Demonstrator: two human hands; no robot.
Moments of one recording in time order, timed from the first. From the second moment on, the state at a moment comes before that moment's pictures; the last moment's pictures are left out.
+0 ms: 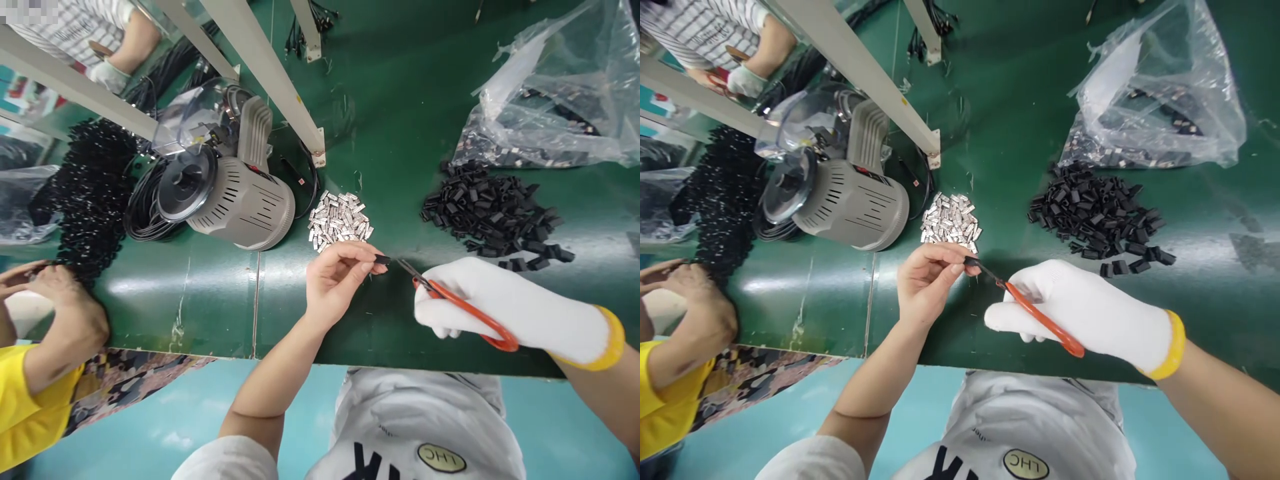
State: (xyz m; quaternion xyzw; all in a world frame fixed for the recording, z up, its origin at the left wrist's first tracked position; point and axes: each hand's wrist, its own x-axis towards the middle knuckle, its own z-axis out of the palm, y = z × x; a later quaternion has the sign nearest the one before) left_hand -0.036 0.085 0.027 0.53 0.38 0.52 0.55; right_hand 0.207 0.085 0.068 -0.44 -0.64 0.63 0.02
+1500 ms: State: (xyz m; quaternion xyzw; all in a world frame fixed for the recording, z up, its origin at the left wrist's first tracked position) left_hand -0.043 0.087 0.024 0.49 0.34 0.51 0.62; right_hand 0.204 0.084 0.054 -0.21 -0.36 0.91 0.04
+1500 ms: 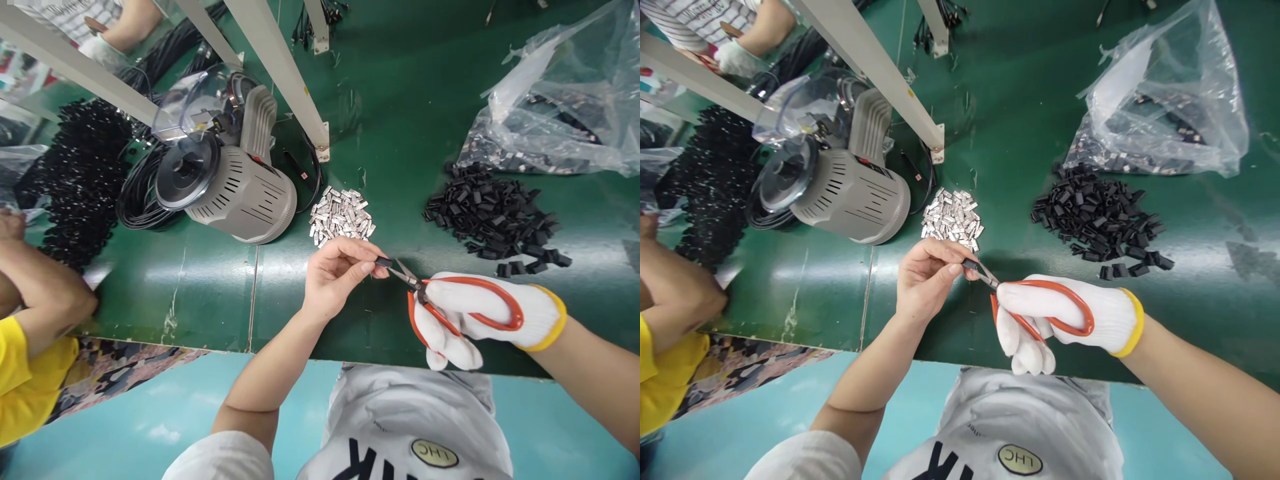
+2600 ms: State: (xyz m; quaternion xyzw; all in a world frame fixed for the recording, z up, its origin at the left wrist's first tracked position) left_hand -0.037 0.087 0.018 0.48 0.34 0.52 0.61; right_hand 0.196 0.078 0.056 -0.22 -0.29 0.93 0.08
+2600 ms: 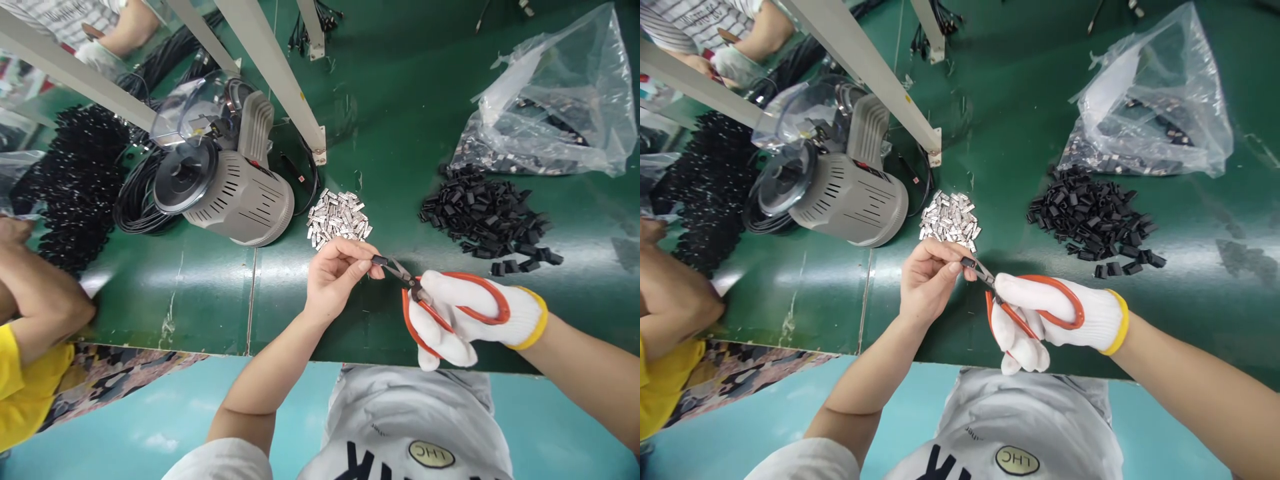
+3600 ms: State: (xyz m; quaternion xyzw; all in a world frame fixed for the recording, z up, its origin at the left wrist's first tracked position) left_hand -0.037 0.081 0.020 0.57 0.34 0.56 0.49; right_hand 0.192 0.068 0.052 -0.22 -0.26 0.93 0.10
